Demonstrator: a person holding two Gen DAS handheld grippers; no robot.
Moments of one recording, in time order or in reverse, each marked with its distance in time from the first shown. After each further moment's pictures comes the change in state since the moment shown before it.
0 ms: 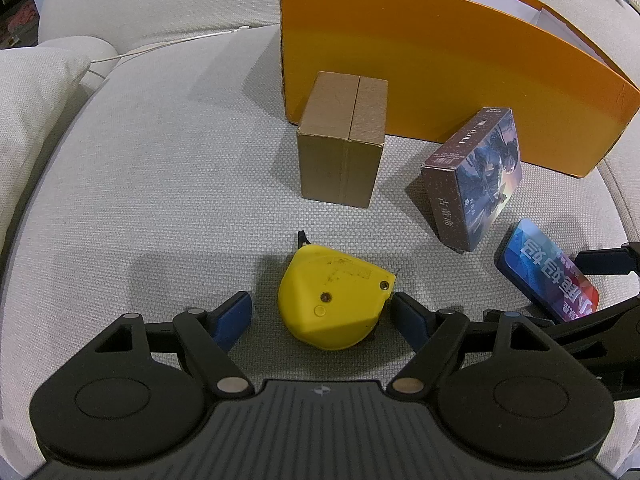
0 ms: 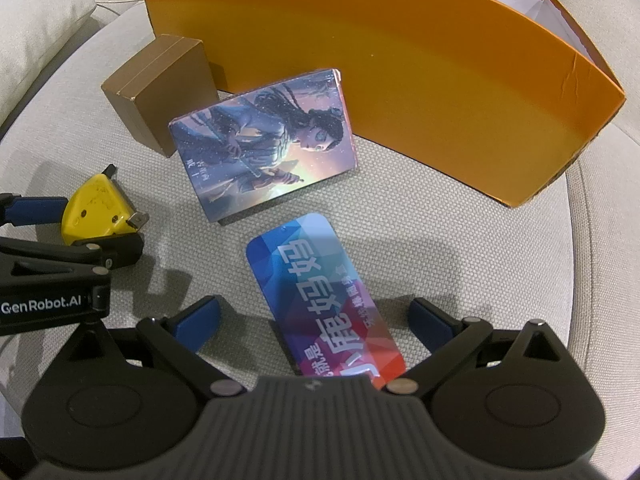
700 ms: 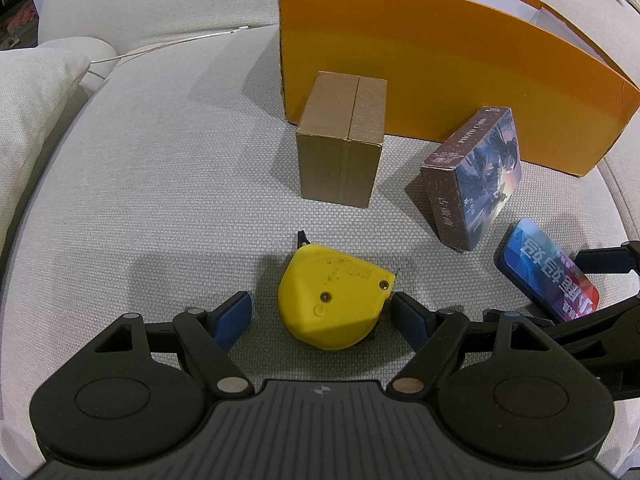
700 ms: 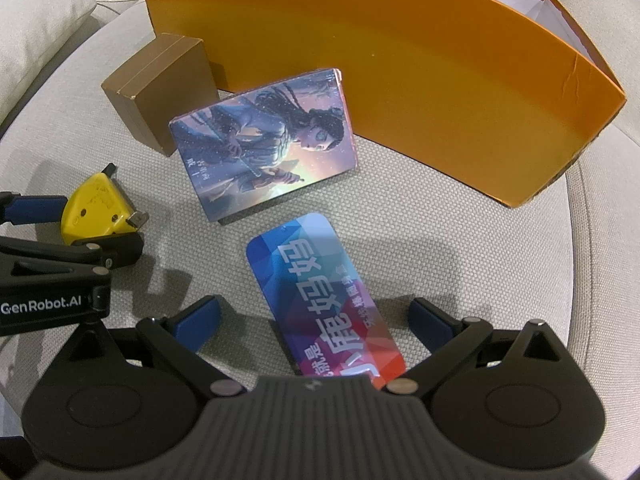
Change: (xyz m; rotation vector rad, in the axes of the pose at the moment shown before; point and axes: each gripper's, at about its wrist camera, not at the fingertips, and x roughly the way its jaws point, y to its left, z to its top) left arm 0.000 0.000 -0.001 0.000 -0.002 0.001; right arm 0.001 -0.002 -0.001 -0.004 0.003 0.000
